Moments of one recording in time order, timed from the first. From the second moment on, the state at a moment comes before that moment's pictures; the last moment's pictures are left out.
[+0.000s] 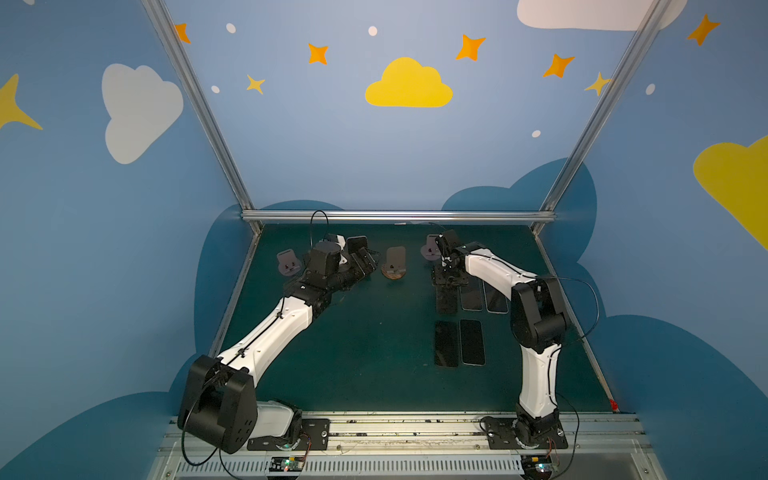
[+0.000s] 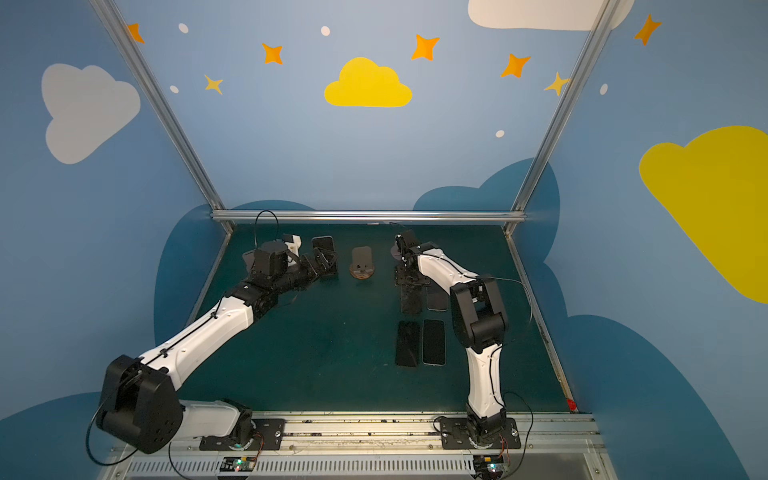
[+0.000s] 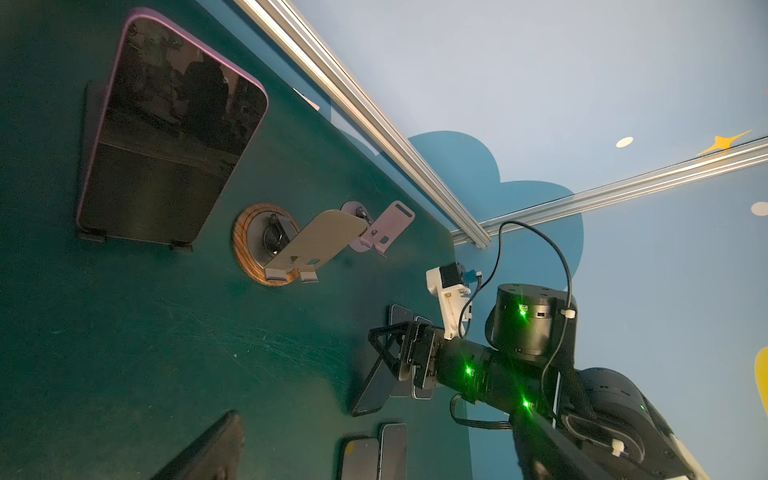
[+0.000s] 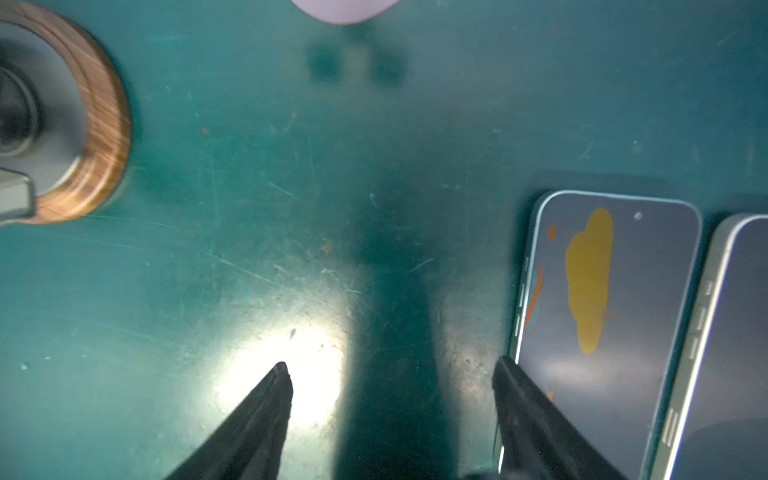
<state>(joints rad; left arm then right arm) -0.35 1.36 0.99 -0.08 0.28 -0.94 0.45 2.07 1.62 -0.79 0.11 0.36</state>
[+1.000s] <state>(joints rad) -0.34 1.36 0.99 -0.07 0.29 -0.94 0.44 2.25 1.85 -0.97 0.08 0.35</state>
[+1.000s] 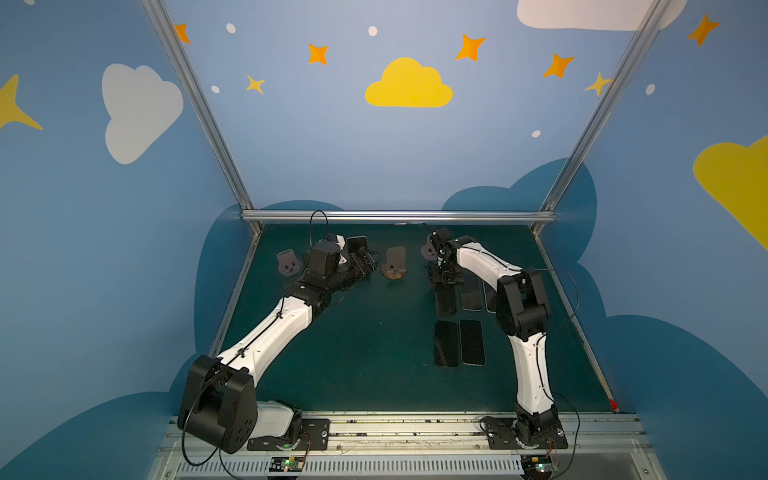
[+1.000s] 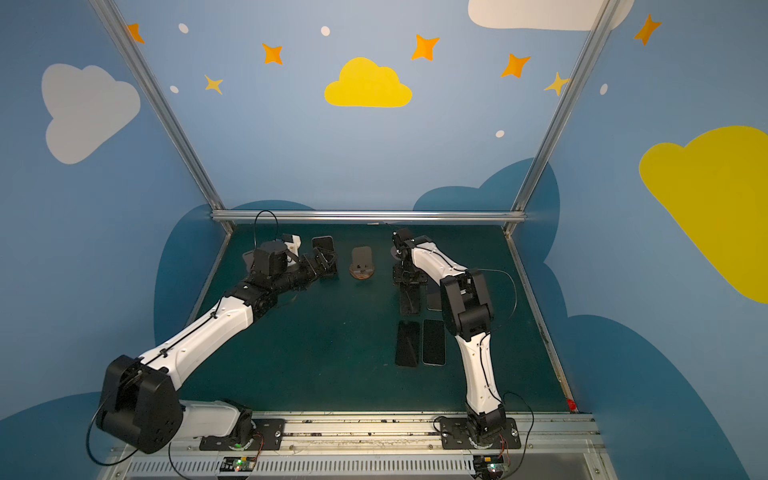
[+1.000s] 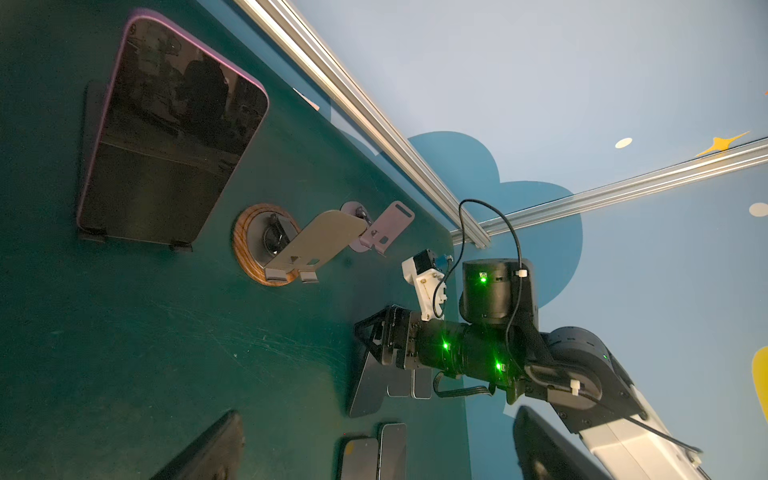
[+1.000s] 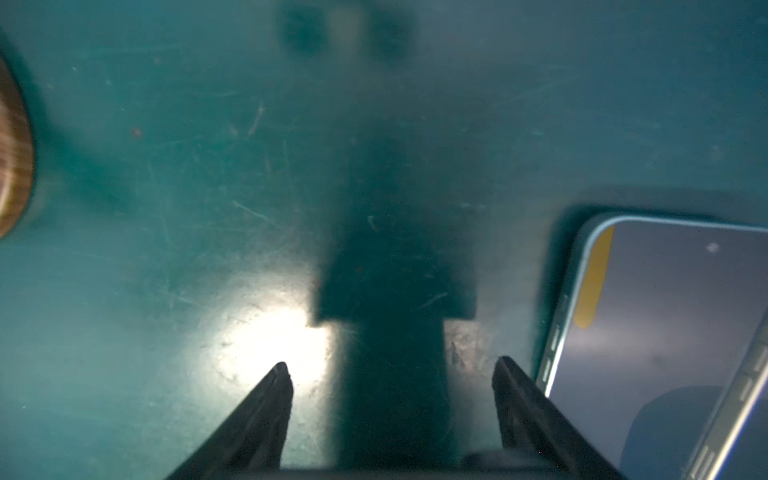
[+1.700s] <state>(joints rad) -0.34 1.35 0.99 -0.08 0.29 -0.94 0.44 2.42 2.10 -1.19 0.05 0.37</state>
